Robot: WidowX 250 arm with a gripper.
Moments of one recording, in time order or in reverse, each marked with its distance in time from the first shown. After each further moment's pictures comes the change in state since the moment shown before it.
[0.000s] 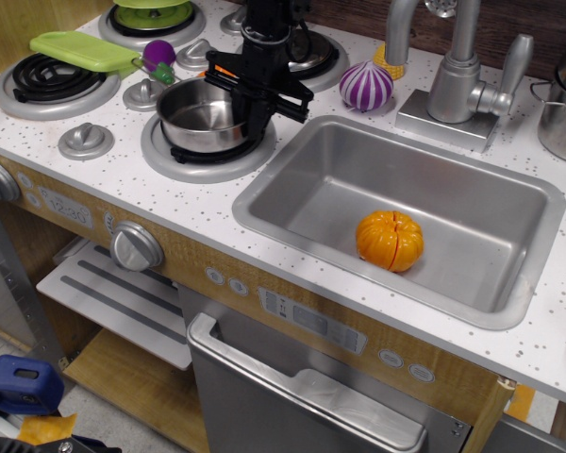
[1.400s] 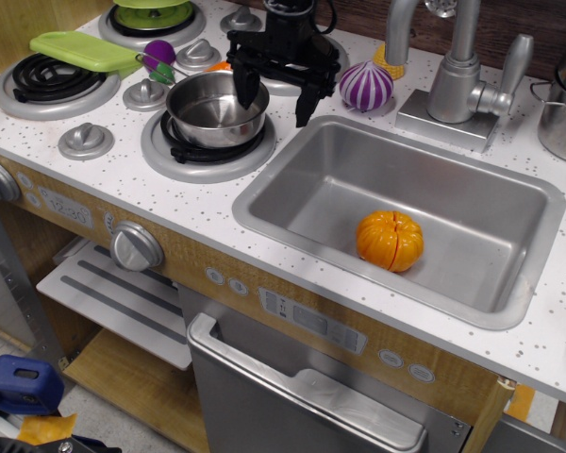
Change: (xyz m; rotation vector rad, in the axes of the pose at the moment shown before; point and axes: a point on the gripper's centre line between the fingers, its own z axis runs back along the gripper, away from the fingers) arm 0.017 -0.014 0.006 -0.091 -0.053 0.078
